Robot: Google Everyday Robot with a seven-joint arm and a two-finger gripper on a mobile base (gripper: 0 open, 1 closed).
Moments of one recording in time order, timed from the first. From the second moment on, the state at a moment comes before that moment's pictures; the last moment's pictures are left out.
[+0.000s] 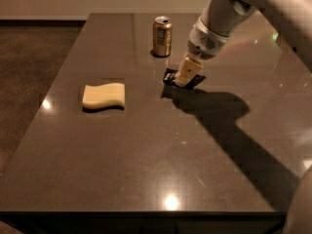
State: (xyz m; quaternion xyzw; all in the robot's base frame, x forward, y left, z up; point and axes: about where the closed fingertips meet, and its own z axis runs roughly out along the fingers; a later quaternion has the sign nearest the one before) arm 0.598 -0.101 0.888 -0.57 0.80 0.13 0.15
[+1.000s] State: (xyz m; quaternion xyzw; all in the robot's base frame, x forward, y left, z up) arm 0.577 0.003 0.887 -0.67 0.71 0.16 0.13
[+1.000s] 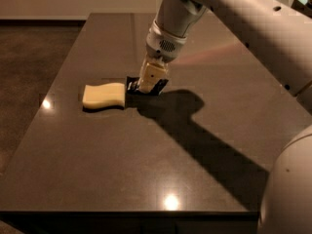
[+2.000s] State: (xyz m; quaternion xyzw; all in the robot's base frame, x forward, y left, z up) arm 0.581 0.009 0.884 -0.67 0.71 0.16 0.14
